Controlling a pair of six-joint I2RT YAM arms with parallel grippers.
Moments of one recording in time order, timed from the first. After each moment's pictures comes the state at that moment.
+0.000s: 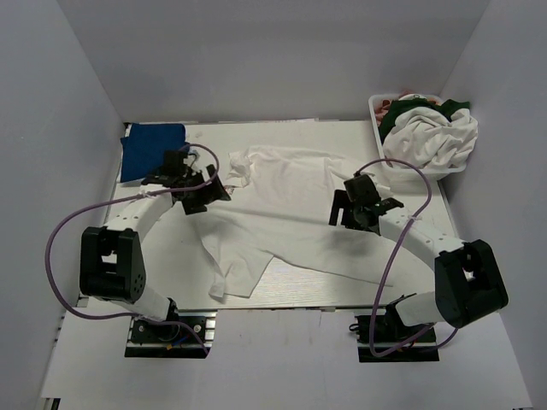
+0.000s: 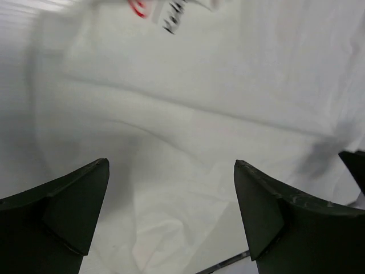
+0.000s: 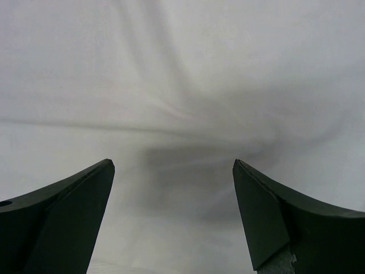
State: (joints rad) left arm -0.09 1.53 1.06 -0.48 0.29 -0.47; right arm 0.44 1.38 0.81 -0.42 0.21 0.49
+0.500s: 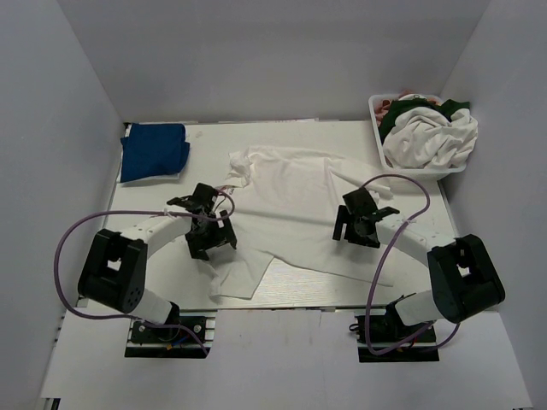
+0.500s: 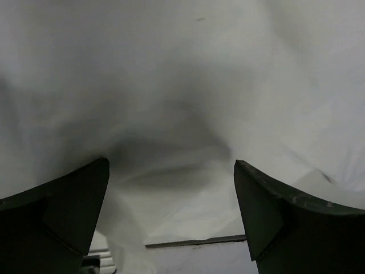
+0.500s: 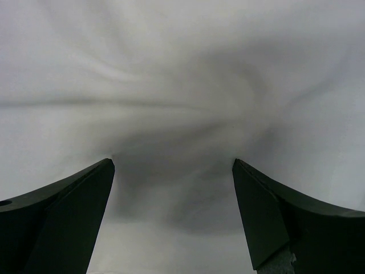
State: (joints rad) left arm -0.37 1.50 0.83 -0.62 0.12 -0.66; right arm 0.45 1.41 0.70 -0.43 0.22 0.55
